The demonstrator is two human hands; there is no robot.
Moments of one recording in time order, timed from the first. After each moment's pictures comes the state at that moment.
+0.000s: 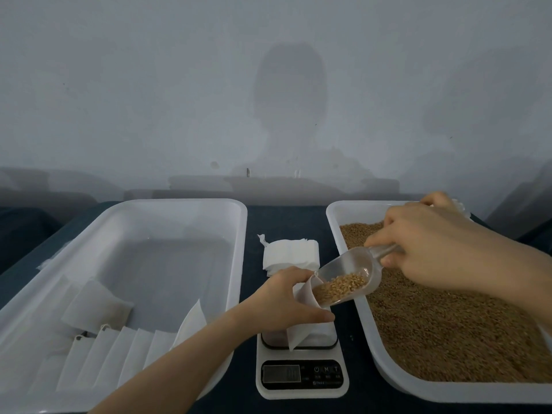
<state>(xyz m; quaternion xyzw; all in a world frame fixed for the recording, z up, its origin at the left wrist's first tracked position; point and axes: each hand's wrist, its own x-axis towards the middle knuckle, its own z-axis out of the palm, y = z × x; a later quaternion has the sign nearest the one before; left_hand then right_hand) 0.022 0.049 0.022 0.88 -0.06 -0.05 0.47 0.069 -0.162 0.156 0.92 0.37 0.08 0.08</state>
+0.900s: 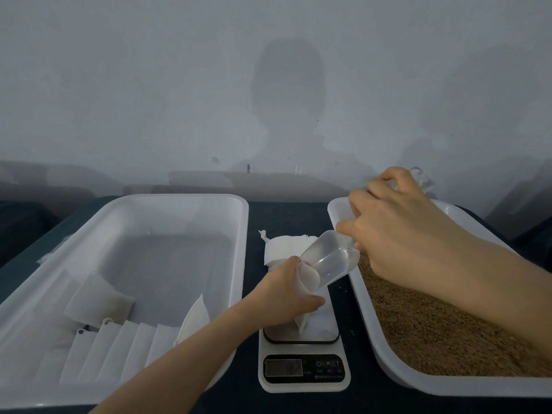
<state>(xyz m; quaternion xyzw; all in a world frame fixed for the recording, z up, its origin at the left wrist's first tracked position) 0.028 0.050 0.011 0.89 0.02 -0.03 0.46 0.041 -0.119 0.160 0.85 0.40 0.23 0.24</state>
